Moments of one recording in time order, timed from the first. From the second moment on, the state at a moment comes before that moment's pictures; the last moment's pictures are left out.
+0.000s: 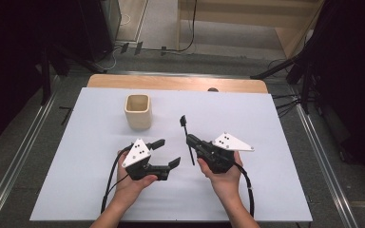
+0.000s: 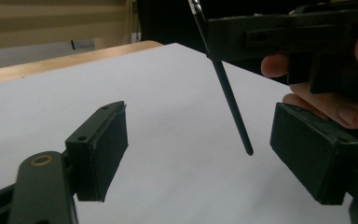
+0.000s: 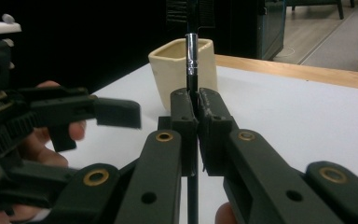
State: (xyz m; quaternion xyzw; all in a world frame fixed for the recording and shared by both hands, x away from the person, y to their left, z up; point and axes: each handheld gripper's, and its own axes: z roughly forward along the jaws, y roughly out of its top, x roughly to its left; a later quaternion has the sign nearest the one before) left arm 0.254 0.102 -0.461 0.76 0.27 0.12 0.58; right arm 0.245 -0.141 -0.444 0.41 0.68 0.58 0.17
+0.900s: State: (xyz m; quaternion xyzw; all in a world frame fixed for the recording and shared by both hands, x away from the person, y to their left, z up) left arm 0.244 0.085 -0.458 0.75 0.31 0.11 0.57; right arm 0.226 -0.109 -0.446 0.38 0.67 0.61 0.17
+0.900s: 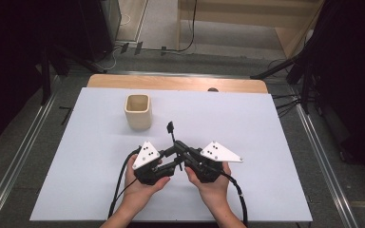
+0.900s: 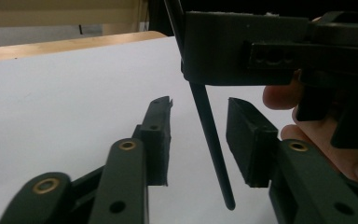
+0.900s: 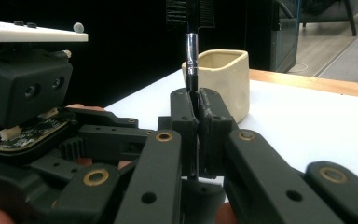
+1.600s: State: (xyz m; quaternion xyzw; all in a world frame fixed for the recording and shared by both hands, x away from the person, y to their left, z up) left arm 0.261 0.109 -0.462 0.75 0.33 0.09 0.56; right arm 0.229 -0.117 -0.437 0.38 0.67 0.60 0.23
